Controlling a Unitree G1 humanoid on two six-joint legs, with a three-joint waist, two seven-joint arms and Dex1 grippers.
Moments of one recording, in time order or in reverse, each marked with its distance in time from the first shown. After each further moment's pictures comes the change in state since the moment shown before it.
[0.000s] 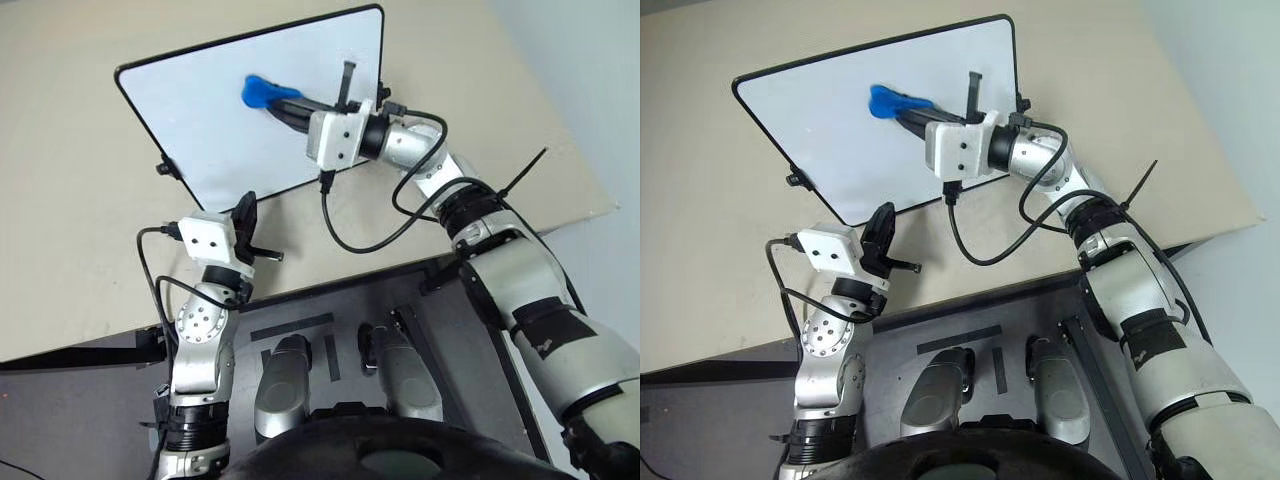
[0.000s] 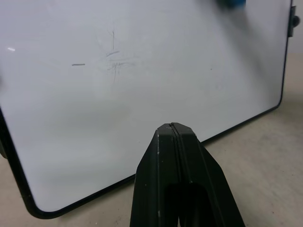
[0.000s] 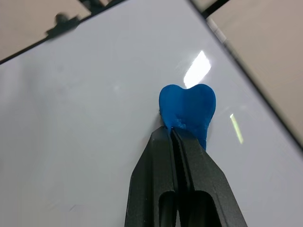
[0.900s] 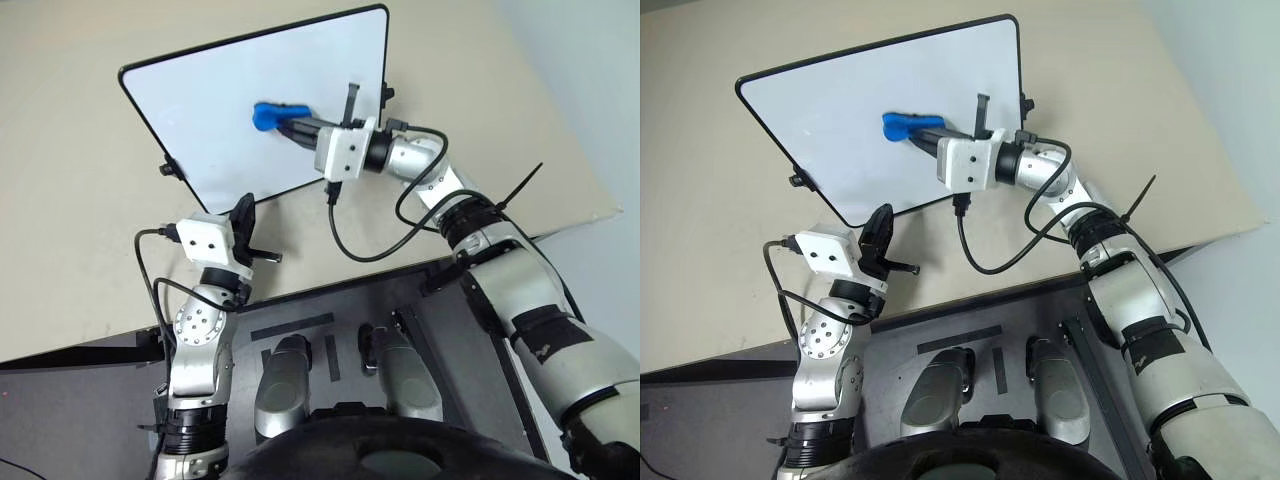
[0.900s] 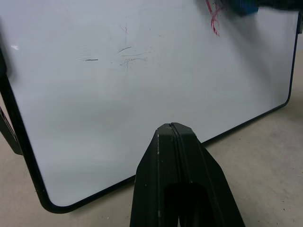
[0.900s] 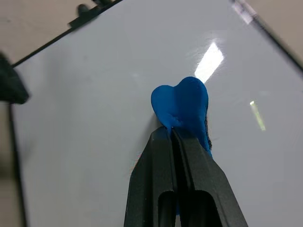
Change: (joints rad) left arm 0.015 0.004 0.002 -0.019 0.001 0.006 0.003; right arm 0.082 -0.009 0.012 0.016 0.020 0.023 0.060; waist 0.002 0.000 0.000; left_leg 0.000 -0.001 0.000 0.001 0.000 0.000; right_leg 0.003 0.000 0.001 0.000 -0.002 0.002
